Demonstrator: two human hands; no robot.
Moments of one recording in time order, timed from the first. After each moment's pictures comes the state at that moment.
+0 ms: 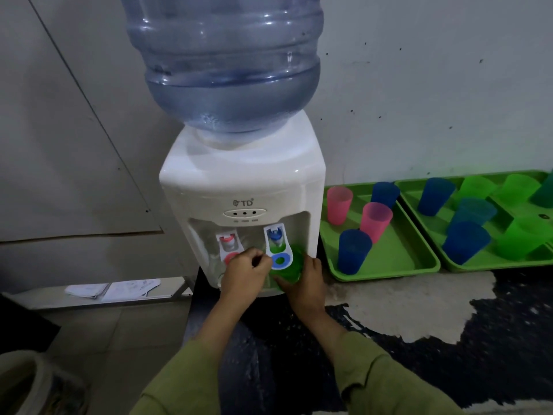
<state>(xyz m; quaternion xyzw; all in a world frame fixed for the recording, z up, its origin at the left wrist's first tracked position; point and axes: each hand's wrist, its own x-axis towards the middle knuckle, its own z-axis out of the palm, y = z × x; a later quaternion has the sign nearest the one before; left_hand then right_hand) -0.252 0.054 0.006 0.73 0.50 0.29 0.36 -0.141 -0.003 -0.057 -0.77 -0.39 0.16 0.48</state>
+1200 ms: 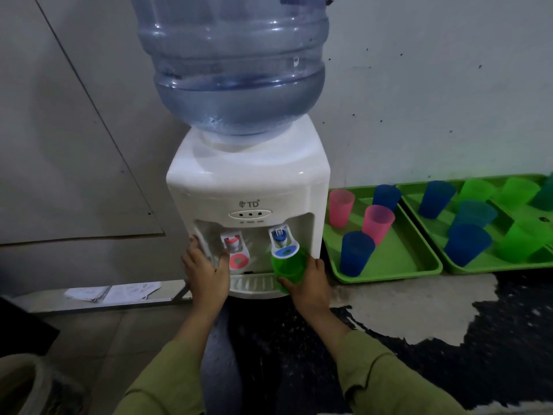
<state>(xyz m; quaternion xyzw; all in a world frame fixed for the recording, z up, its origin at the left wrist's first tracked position) -0.297 0.085 -0.007 0.62 0.59 0.45 0.27 -0.138 -0.004 -0.050 -0.81 -0.40 0.16 0.40</state>
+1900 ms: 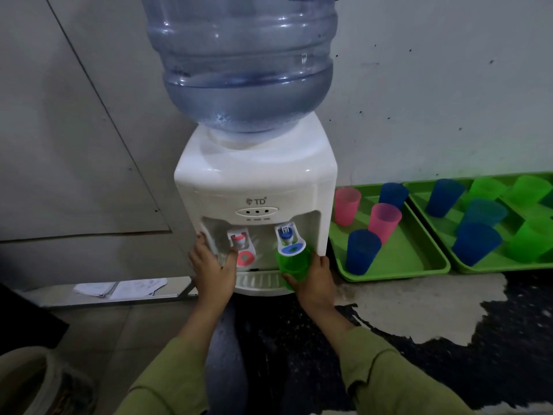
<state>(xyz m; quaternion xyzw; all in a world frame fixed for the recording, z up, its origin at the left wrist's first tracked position) -0.299 0.082 -0.003 0.62 0.59 0.43 0.30 -0.140 -0.001 -0.052 -0.81 -0.41 0.14 0.38</state>
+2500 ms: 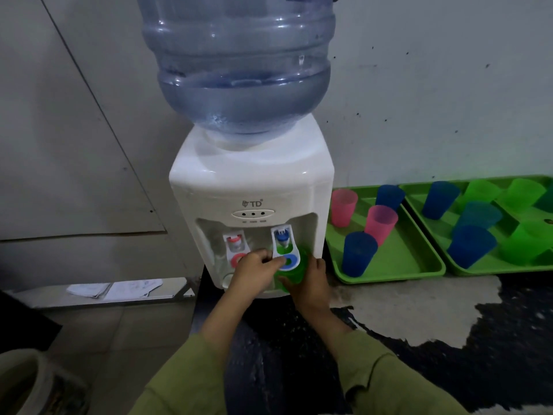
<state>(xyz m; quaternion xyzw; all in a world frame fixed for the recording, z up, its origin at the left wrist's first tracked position) -0.244 0.068 0.005 0.70 0.51 0.24 0.44 -0.141 0.001 -0.054 -0.78 -0.40 0.17 0.44</state>
